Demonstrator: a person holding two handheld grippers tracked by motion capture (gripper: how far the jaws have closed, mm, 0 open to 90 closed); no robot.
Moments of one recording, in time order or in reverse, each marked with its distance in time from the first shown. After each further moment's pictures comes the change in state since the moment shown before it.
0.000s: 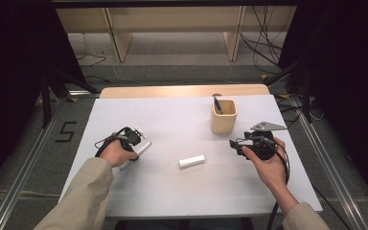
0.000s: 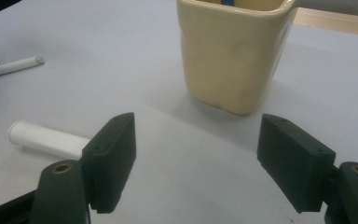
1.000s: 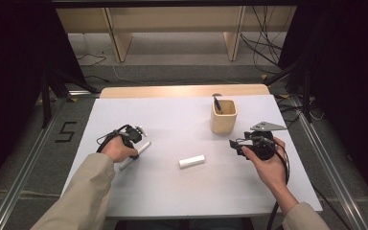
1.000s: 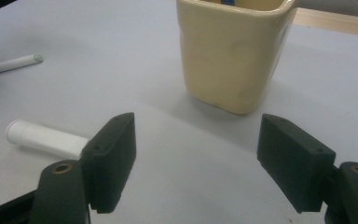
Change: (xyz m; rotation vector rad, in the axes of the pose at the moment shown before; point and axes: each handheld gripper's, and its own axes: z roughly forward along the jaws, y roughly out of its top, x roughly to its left) left arm 0.005 0.008 0.002 0.043 -0.037 -0.023; right arm 0.000 0.000 0.000 0.002 -0.004 -0.006
